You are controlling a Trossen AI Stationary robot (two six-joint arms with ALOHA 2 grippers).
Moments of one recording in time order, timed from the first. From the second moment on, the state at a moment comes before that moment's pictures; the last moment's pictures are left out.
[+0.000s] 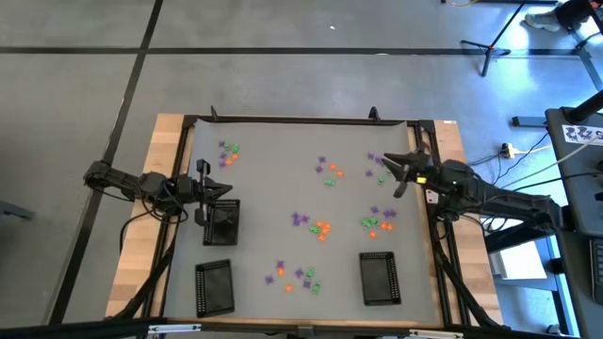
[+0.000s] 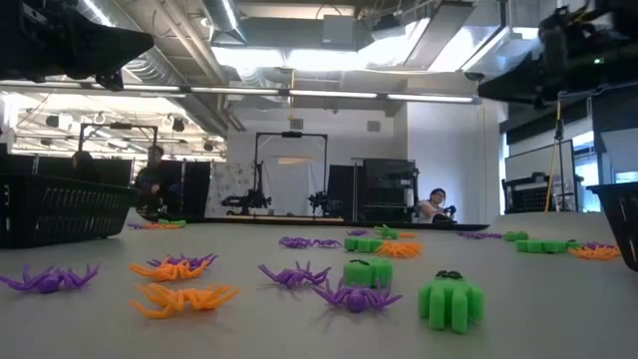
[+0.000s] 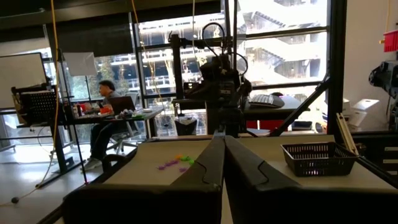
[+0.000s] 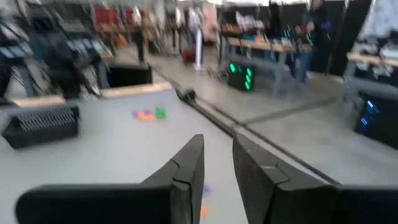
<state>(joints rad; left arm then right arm) -0.29 0.01 0.01 0.22 -0.43 0.16 -0.22 0.30 0.21 0.03 0.26 -0.03</state>
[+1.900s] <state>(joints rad) -0.29 0.01 0.01 0.22 -0.43 0.16 -0.43 1.13 0.44 -0.45 0.20 0.52</state>
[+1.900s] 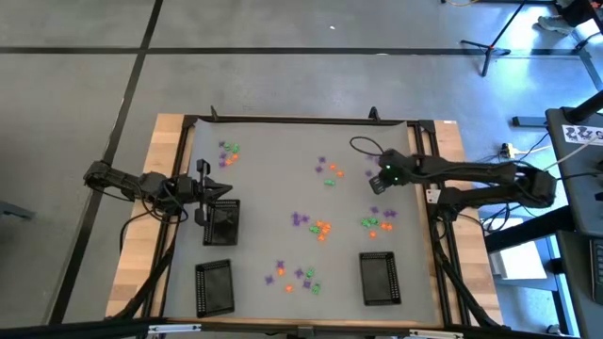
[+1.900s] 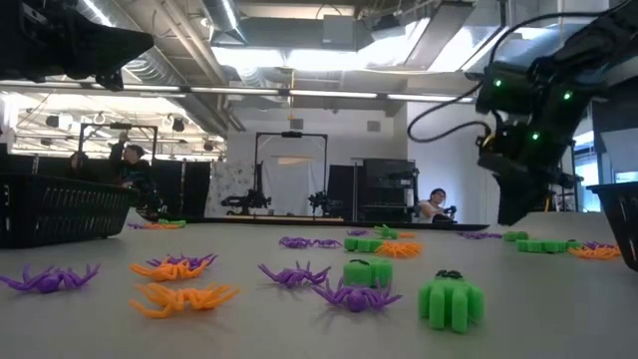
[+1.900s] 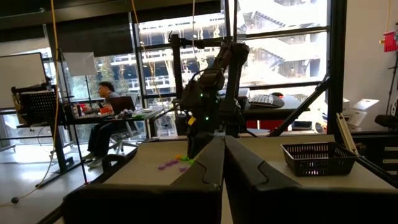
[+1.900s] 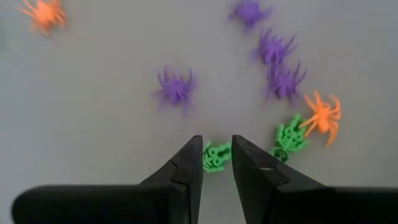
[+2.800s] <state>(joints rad) -0.29 0.01 0.01 0.22 -0.43 0.16 -0.43 1.21 0.44 -0.46 0.12 0.55</state>
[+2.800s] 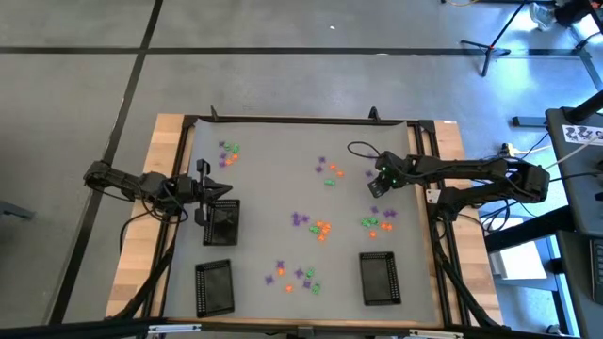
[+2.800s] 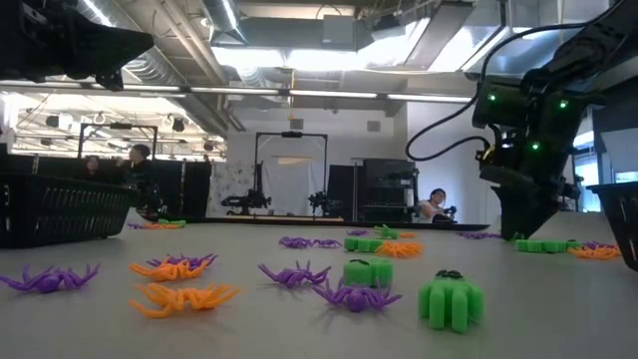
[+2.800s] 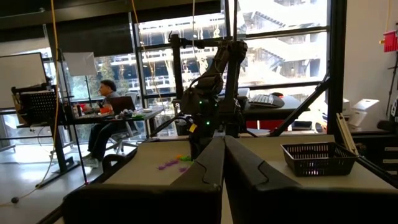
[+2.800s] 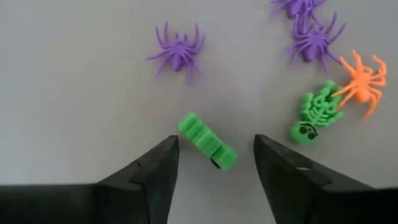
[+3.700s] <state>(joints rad) -0.29 0.01 0.01 0.22 -0.43 0.16 -0.23 1.04 0.59 -0.50 -0.12 0.41</state>
